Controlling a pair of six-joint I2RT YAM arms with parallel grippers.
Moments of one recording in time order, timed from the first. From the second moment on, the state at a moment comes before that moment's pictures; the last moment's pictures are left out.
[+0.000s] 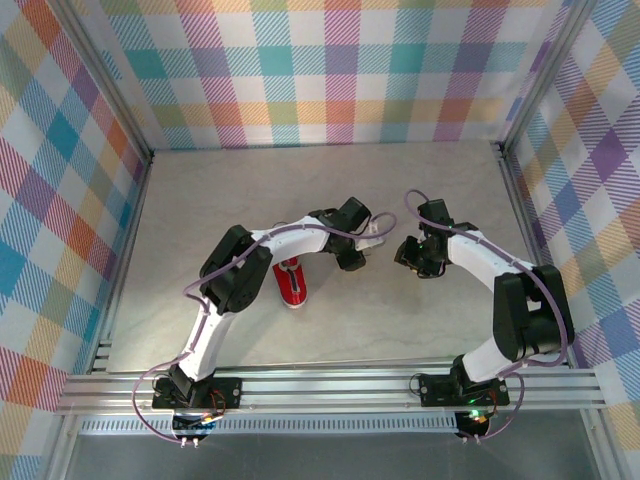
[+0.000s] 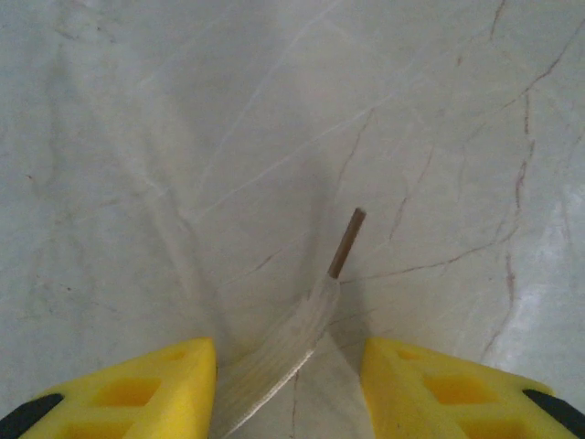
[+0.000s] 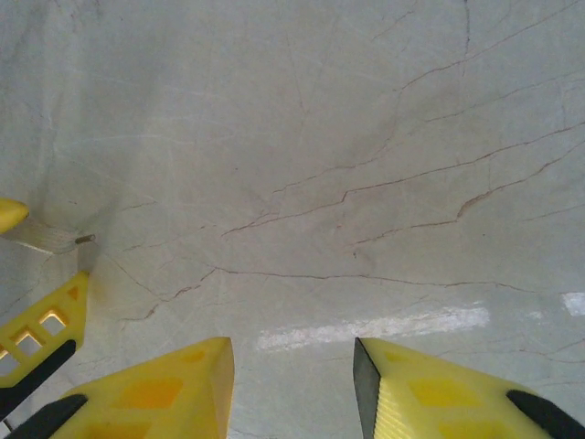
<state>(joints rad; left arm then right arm) -0.78 2.22 1.68 -0.58 0.05 0.45 0.24 1.53 0.91 -0.60 -0.20 0.62</state>
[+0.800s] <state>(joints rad) -0.79 1.84 1.60 -0.67 0.09 0.26 0.24 1.47 0.86 -0.49 -0.31 0.61</state>
